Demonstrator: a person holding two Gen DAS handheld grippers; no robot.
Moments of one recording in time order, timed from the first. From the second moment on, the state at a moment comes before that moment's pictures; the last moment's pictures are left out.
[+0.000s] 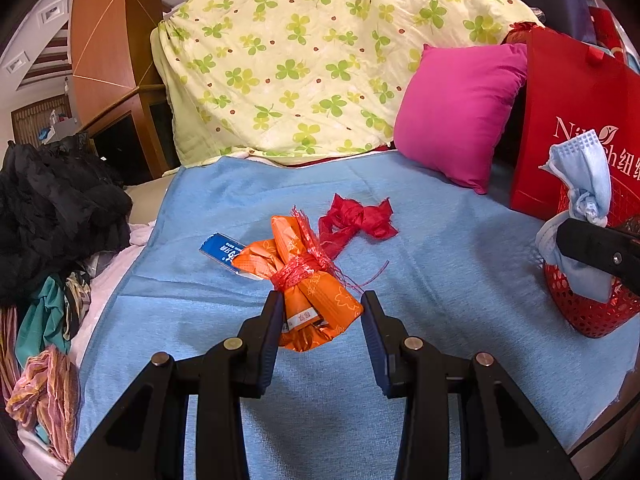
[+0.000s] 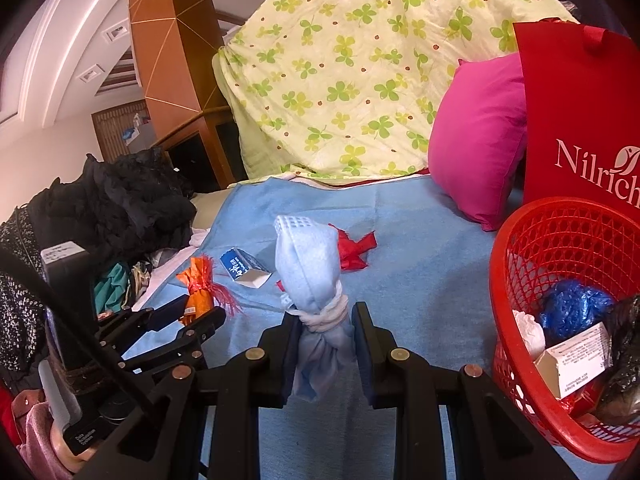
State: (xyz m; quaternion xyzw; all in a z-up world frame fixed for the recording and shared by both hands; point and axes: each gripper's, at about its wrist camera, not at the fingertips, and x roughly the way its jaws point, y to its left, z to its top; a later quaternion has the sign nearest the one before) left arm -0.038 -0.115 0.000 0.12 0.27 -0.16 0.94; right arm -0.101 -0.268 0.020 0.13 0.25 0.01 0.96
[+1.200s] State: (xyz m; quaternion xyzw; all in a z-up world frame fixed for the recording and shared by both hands) left arm -0.044 -0.118 0.001 0.14 0.27 -0.16 0.94; right arm -0.109 -0.268 0.027 0.12 0.24 0.00 0.96
